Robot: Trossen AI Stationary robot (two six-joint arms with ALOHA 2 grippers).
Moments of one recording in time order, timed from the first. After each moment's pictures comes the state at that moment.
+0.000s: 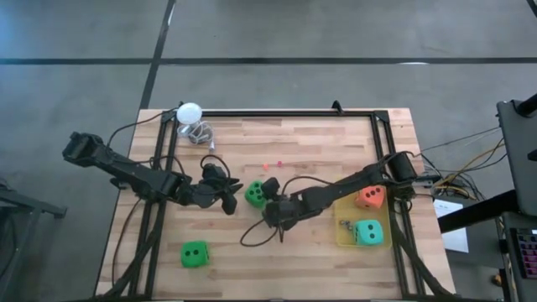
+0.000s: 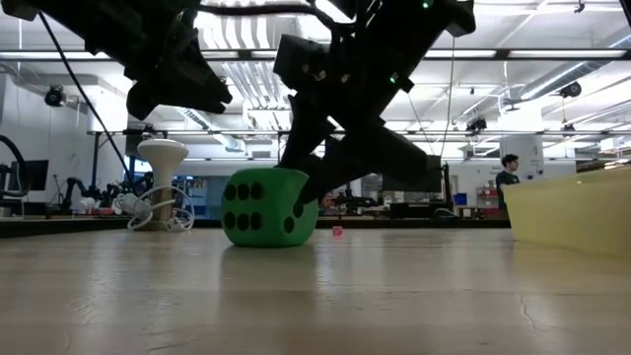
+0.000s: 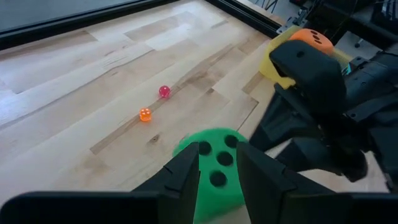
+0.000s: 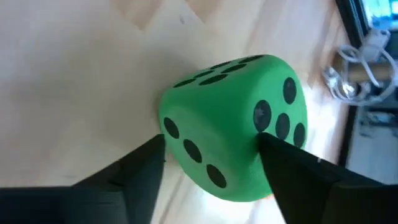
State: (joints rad) left arm -0.33 1.18 0.63 -0.11 -0.65 -0.75; right arm 0.25 2.01 1.36 -0.33 0.47 -0.53
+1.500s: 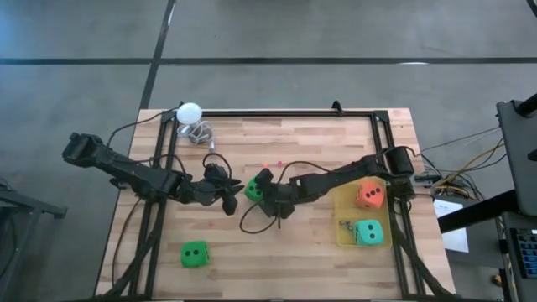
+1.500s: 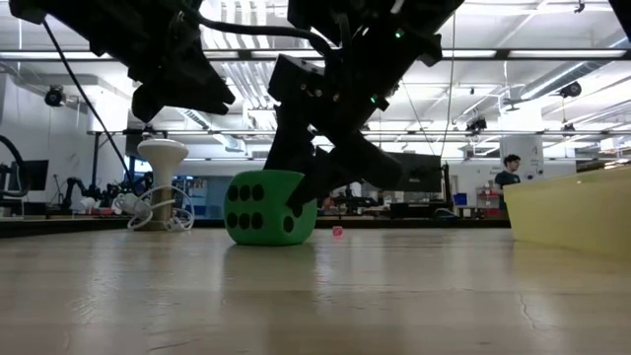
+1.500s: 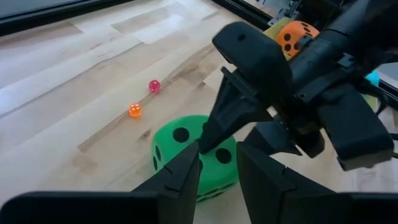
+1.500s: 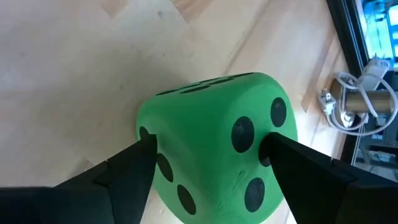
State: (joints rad) left arm -0.30 1.18 0.63 -0.09 -0.58 -0.73; right arm 0.12 2.01 1.33 -0.21 0.31 -0.75
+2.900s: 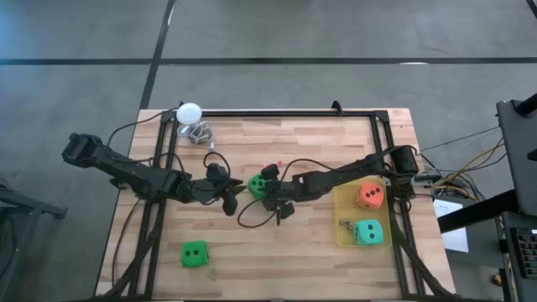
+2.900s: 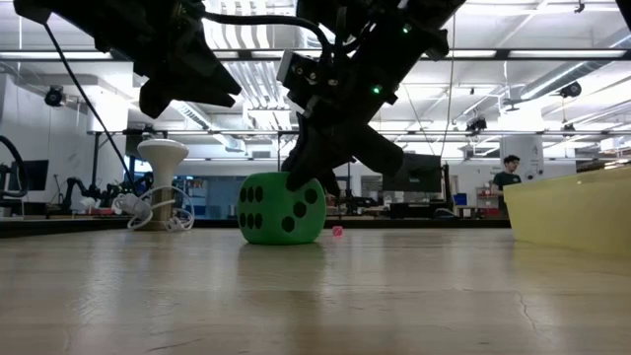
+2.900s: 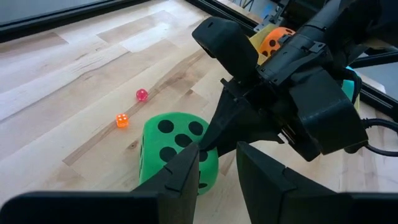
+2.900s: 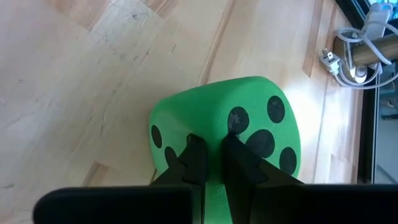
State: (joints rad) left arm -0.29 1.18 0.63 -0.04 -0.55 -0.68; right arm 0.14 2.00 1.30 -0.24 0.29 -0.49
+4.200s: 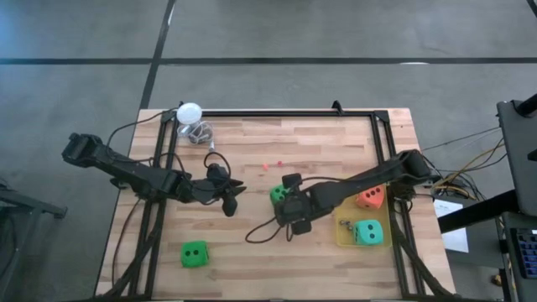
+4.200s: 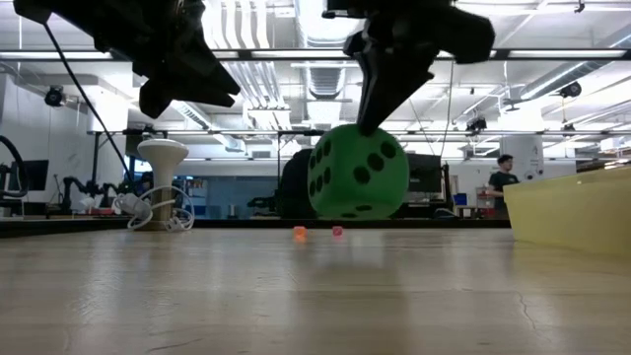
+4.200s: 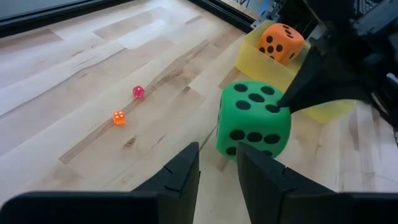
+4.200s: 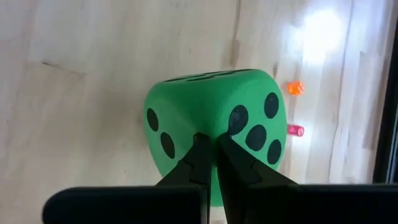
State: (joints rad) left arm -0.29 1.18 0.63 -0.04 -0.53 -0.68; right arm 0.30 1.89 1.53 -0.90 0.40 0.02
